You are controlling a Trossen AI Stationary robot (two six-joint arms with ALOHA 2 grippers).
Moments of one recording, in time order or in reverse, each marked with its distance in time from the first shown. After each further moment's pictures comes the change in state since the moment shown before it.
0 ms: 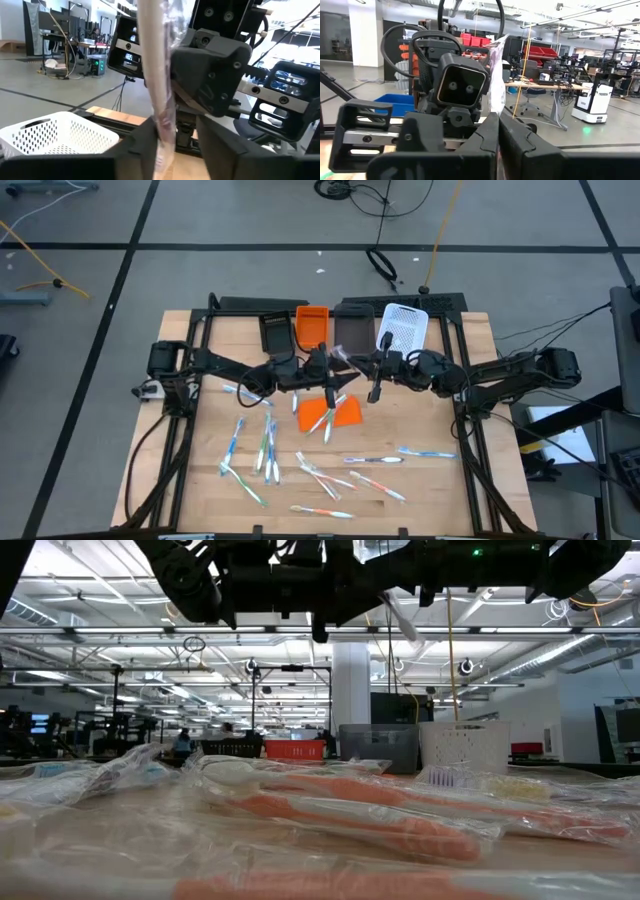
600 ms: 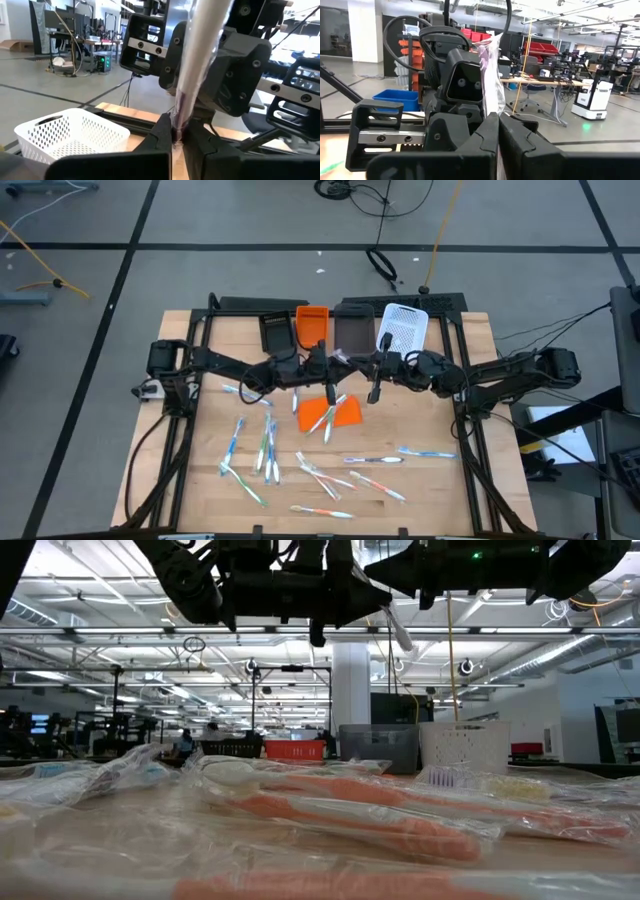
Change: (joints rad) left arm 0.021 -0.003 0.000 -0.047 0.013 0.020; right arm 0.000 0.001 -0.001 -0.012 0.002 0.000
